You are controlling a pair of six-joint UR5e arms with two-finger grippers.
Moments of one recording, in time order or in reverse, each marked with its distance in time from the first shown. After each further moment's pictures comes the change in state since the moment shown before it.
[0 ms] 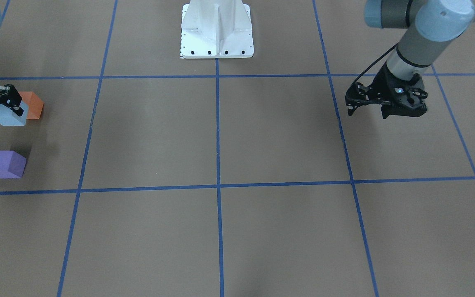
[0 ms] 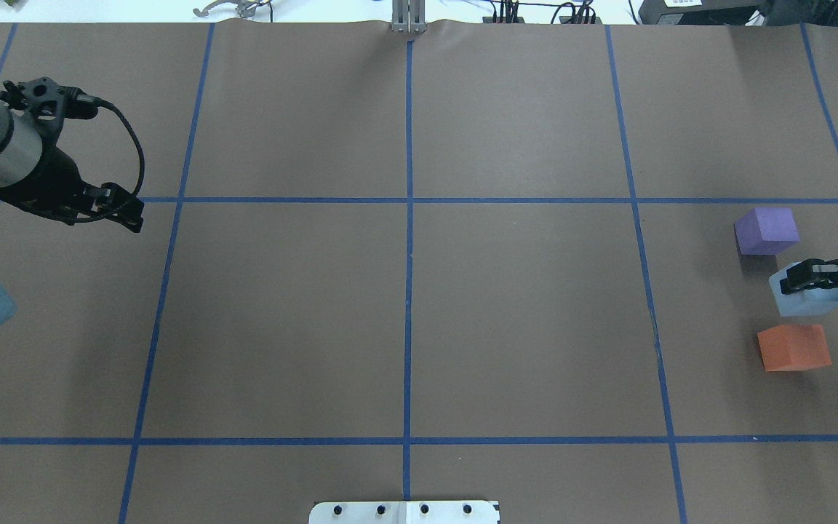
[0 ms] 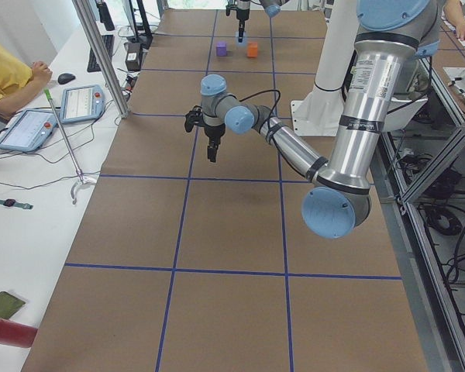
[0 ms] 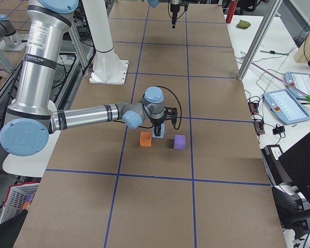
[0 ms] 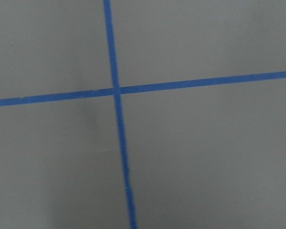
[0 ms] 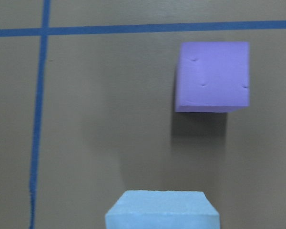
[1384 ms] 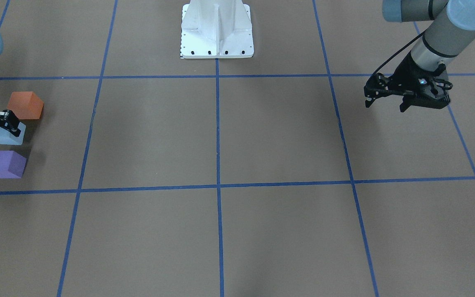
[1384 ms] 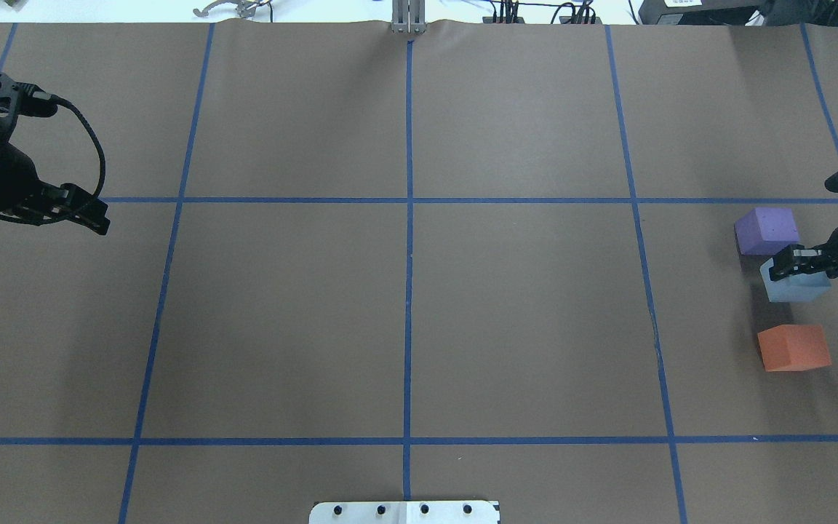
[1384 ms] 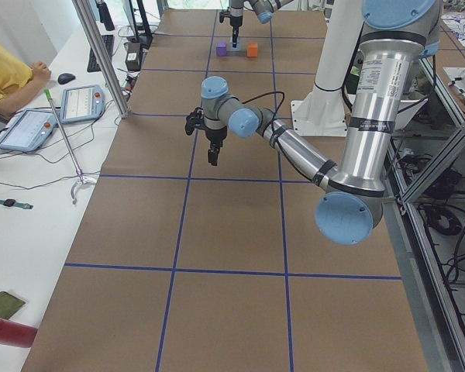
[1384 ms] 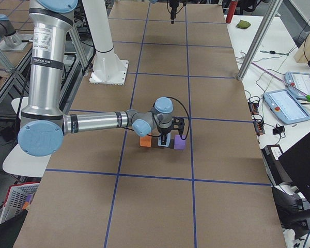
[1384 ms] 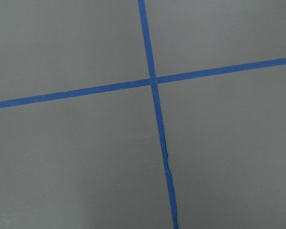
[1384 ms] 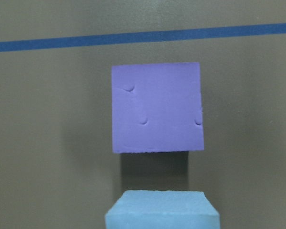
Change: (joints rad) left arm -0.032 0.045 -0.043 0.003 -0.031 0.044; right arm 0.005 0.106 -0.163 0.005 -0.001 0.010
